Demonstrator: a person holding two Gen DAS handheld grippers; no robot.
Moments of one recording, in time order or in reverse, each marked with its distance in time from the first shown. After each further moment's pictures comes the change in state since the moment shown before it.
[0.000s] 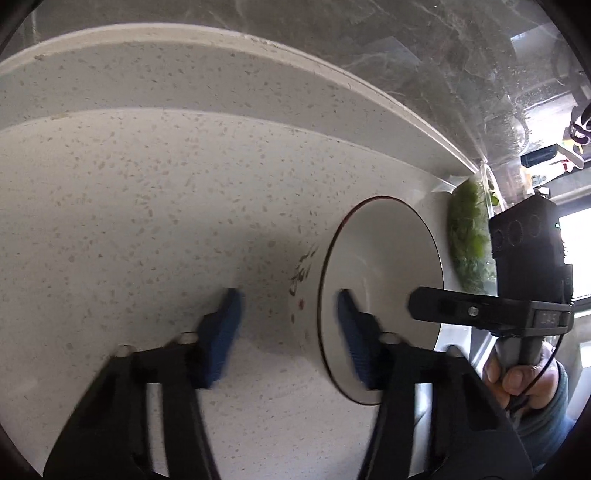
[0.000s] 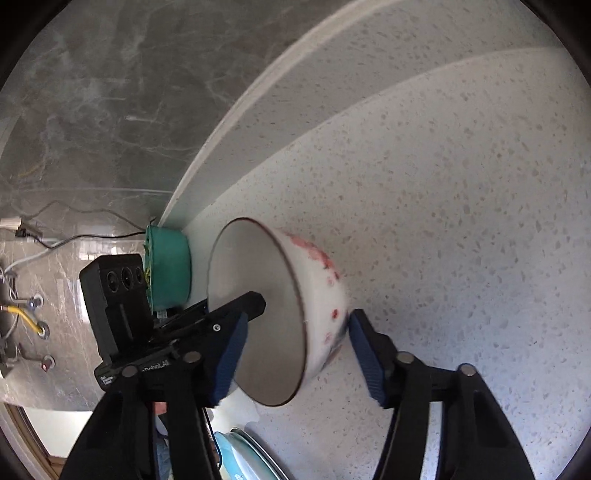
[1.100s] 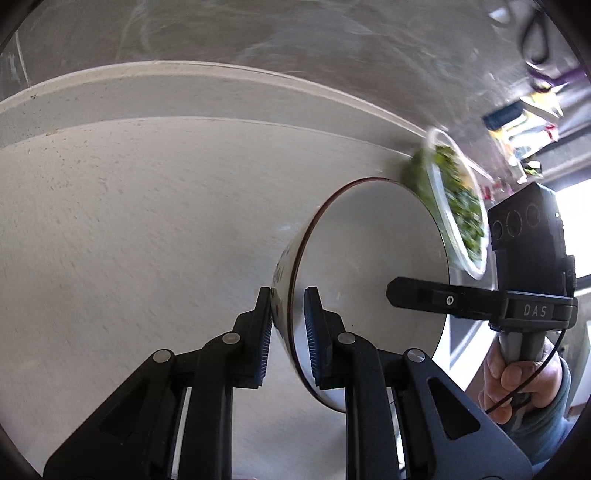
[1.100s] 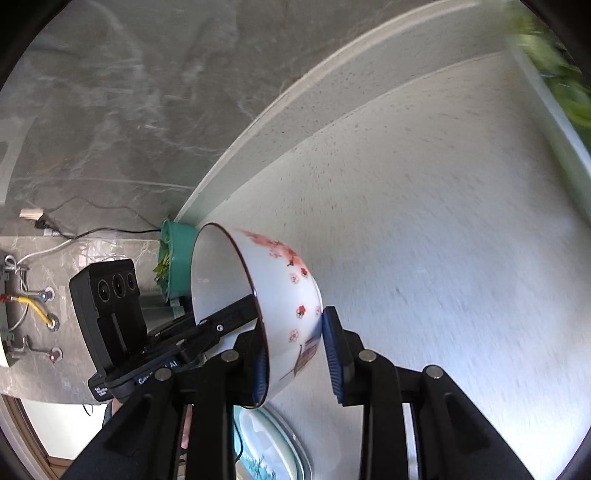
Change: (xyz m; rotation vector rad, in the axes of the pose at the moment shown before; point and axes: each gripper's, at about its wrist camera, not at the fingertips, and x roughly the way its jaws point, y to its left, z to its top) left arm -0.024 -0.115 -0.044 0.067 -0.003 0.011; right arm -0.072 0.009 -0.060 -0.013 -0.073 -0.007
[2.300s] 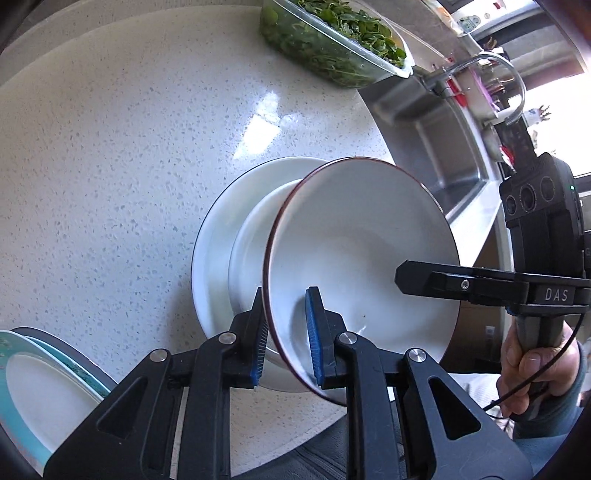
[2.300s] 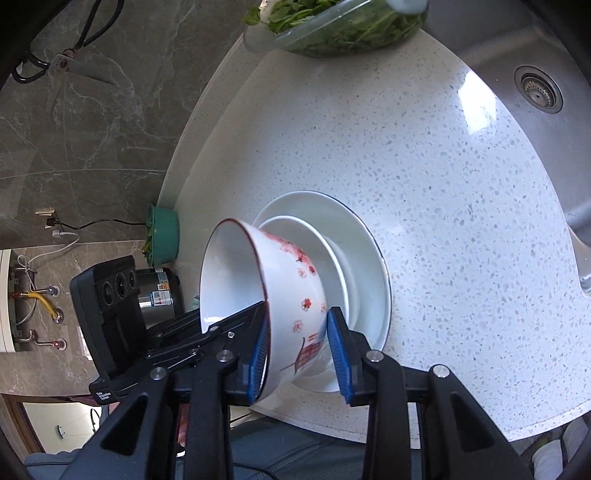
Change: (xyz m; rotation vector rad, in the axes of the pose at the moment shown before) left arm 0.070 -0.172 -0.190 0.212 0.208 0.016; right arm -0.104 -0.091 -0.199 0.187 -0.084 -0.037
